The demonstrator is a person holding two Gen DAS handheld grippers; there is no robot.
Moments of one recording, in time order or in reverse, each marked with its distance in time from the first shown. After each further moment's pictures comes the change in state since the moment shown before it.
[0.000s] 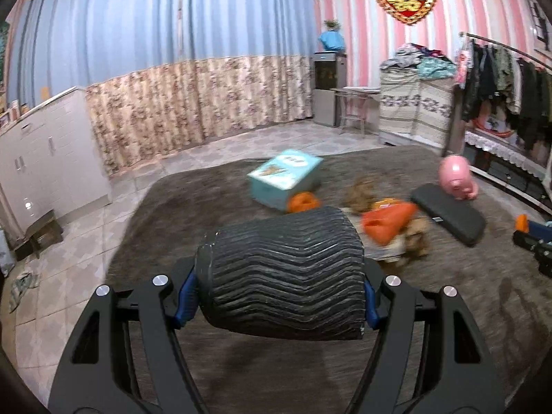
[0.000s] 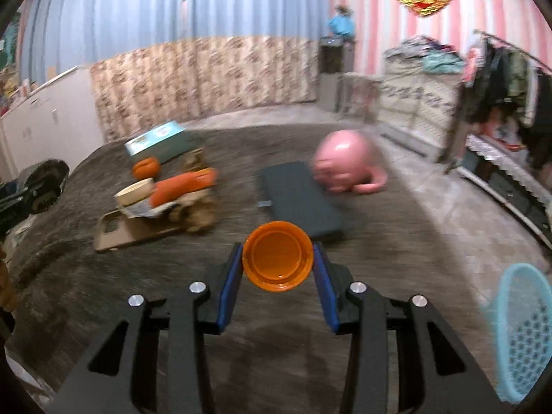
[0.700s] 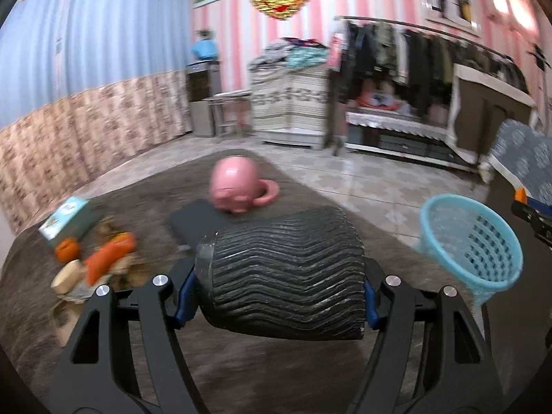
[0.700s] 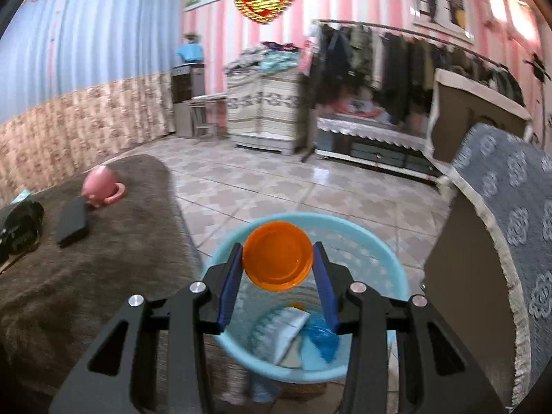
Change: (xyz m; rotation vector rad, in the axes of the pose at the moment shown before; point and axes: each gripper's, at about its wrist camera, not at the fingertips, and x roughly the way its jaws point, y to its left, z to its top) left arm -0.026 -0.289 -0.007 0.235 -0.033 -0.421; right arm -0.125 -0.254 -0.084 0.311 -0.090 -0.471
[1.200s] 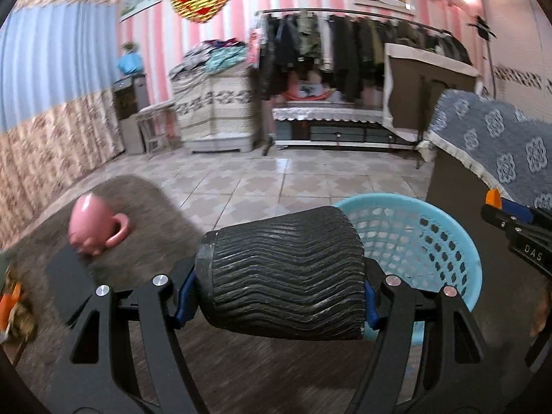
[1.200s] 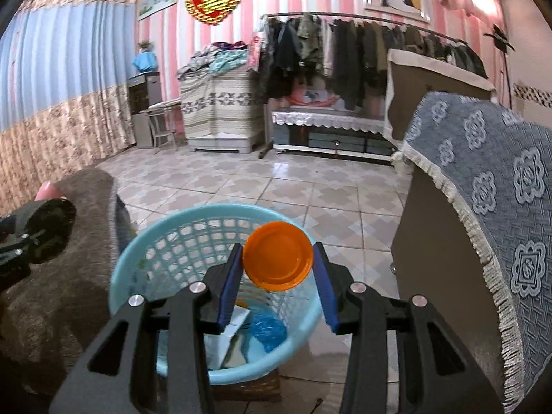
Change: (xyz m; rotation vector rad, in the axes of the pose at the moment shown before) left arm 0.064 -0.159 0.023 0.157 -0.015 -0.224; right arm 0.019 -0.089 -0.017 0.117 0.001 -0.125
